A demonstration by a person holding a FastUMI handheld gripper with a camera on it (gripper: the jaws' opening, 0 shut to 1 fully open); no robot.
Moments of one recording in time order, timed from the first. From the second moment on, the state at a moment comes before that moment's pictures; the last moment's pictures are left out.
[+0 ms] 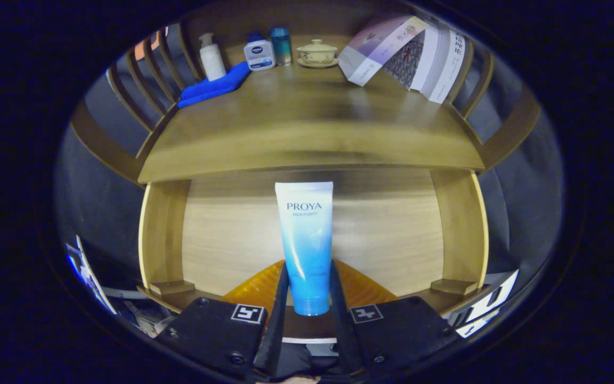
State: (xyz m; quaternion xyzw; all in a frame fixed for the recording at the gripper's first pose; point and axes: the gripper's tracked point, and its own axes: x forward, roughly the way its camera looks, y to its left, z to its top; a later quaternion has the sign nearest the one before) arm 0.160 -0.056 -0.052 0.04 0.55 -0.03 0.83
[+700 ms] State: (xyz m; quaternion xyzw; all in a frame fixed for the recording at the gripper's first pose) arm 0.245 -0.067 -0.022 0.08 0.52 -0.04 0.85
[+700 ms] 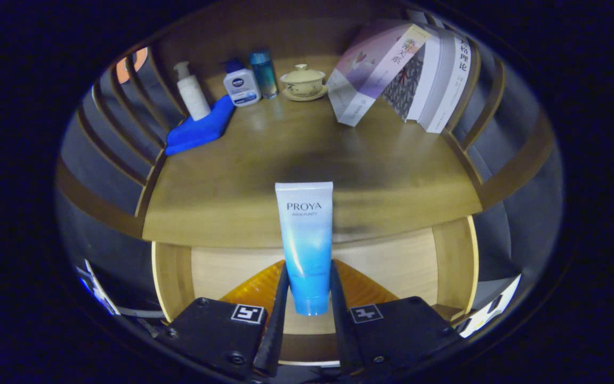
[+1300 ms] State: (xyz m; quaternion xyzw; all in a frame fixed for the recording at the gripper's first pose) arm 0.317 -0.073 -0.023 0.09 0.46 -0.03 0.89
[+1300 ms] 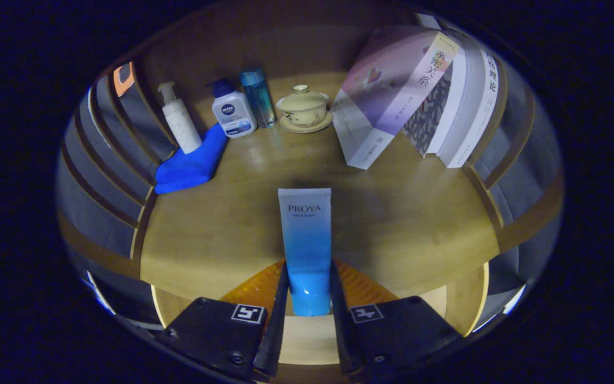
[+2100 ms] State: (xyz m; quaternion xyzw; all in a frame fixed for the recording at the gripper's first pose) arm 0.302 -0.065 0.022 0.05 0.29 -0.01 0.96
